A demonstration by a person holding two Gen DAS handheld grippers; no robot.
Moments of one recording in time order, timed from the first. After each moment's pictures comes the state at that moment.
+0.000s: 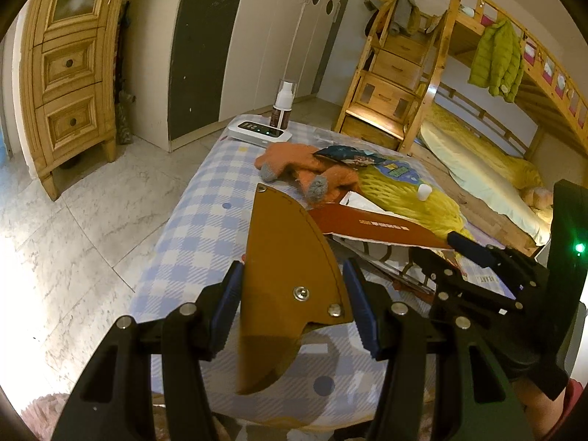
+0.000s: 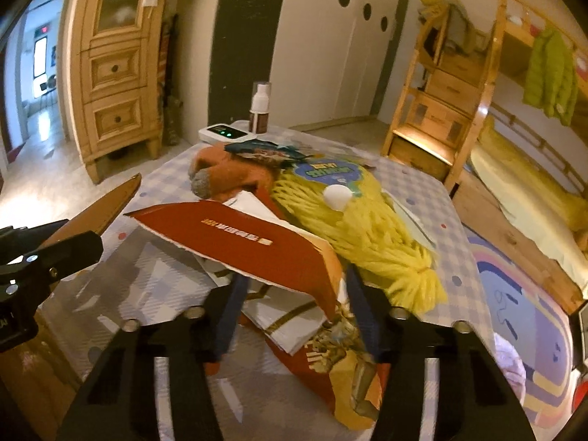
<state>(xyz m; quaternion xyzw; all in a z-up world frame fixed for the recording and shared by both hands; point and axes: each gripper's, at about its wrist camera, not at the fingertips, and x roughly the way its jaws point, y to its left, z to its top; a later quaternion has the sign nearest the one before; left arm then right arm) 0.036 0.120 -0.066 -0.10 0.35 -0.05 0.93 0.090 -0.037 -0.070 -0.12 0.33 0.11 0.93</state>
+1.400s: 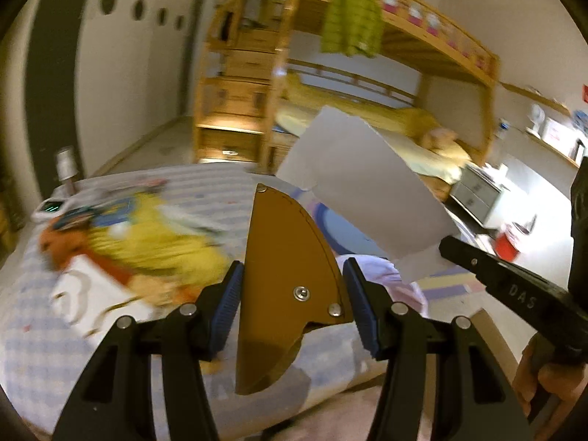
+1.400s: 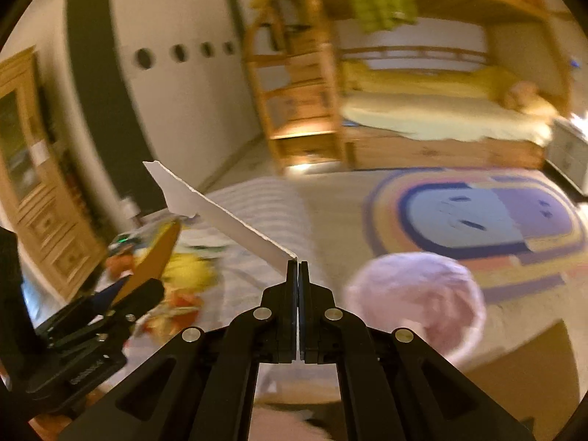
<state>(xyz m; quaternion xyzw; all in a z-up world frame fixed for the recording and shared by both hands) 0.030 -0.122 -0.023 0.00 0.30 -0.28 0.91 -0.029 -0.296 -0.015 0.14 0.28 -0.09 0.94</state>
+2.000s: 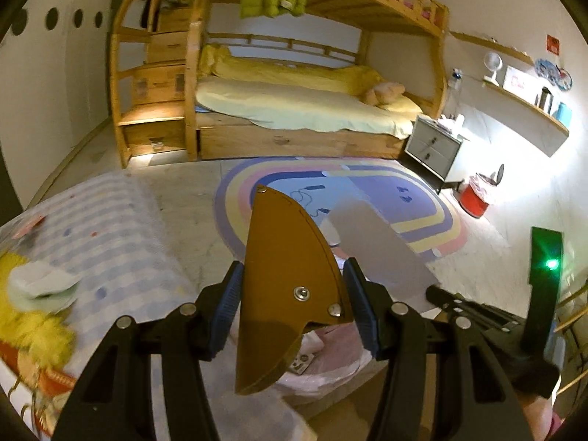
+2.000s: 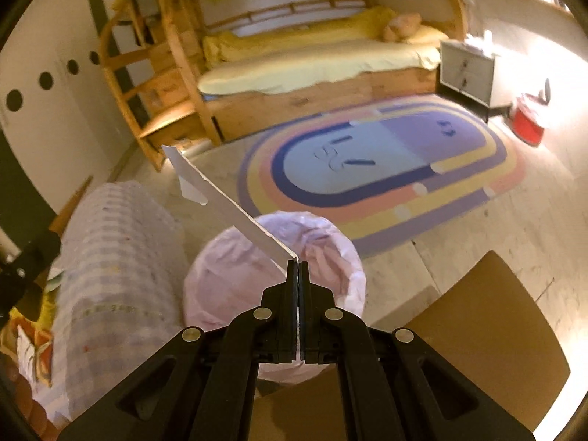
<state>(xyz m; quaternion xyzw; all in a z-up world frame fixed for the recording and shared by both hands) 0.073 -0.279 -0.047 0.07 0.33 -0.38 0.86 -0.033 -0.446 -0.103 0.23 0.35 -0.26 0.87</state>
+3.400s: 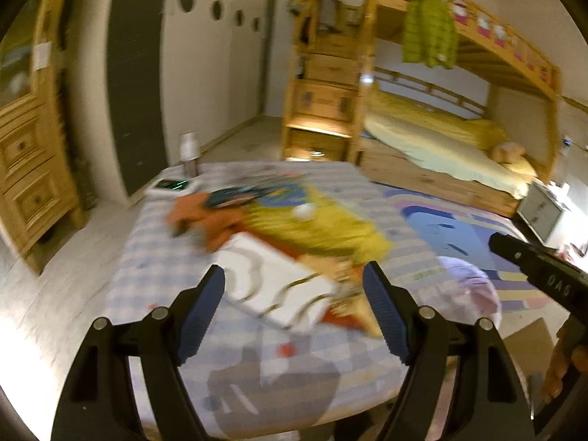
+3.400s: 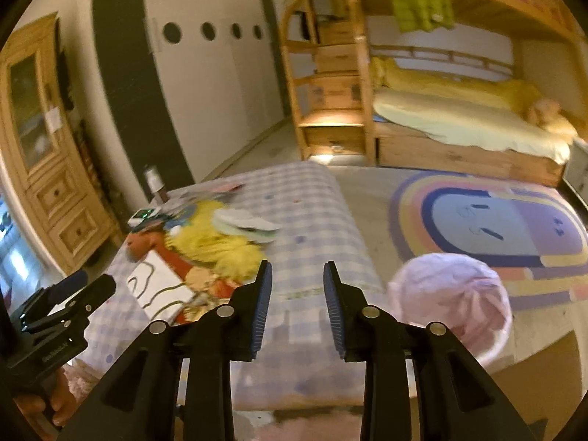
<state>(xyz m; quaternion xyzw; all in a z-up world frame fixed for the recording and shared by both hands) 0.033 0.022 -0.024 0.00 0.31 -0.11 0.94 0.010 -0.191 -0.019 0.09 0.30 -0.02 0.95</state>
